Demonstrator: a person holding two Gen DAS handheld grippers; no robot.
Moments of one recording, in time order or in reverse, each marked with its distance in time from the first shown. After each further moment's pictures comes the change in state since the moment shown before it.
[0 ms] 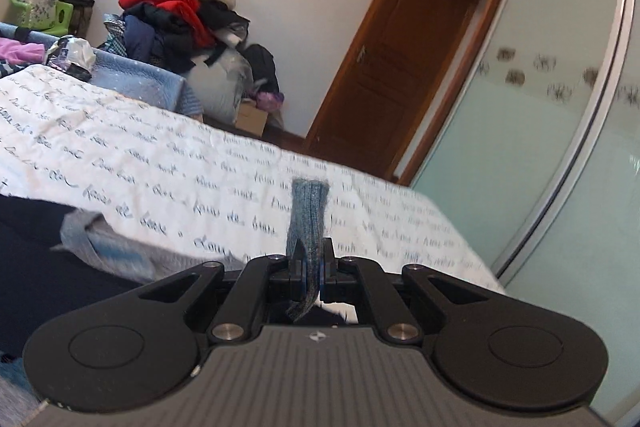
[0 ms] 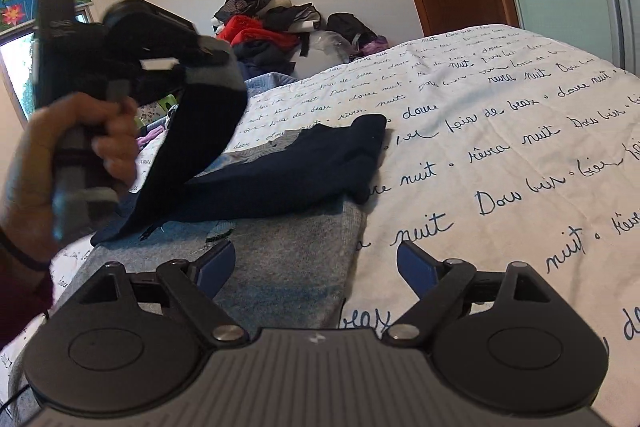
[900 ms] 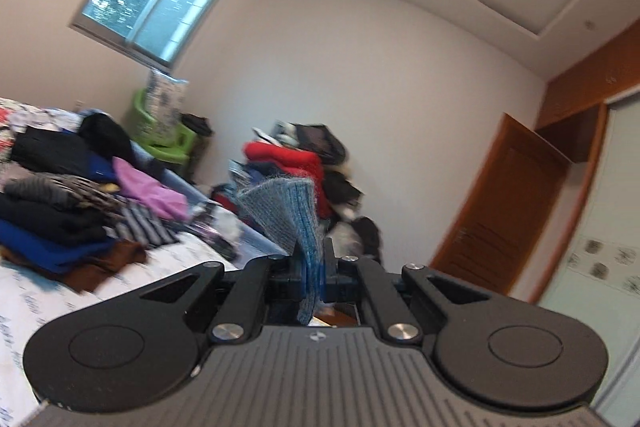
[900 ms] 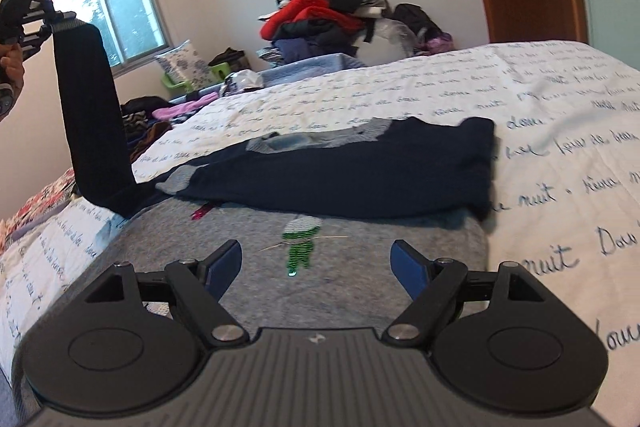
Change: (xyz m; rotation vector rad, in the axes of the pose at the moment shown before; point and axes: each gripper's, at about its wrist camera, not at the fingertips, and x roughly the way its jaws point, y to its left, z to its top) left arm -0.217 0.156 0.198 -0.173 -0.470 0.249; right arm 0.042 0.058 0.006 -0.136 0.049 0.121
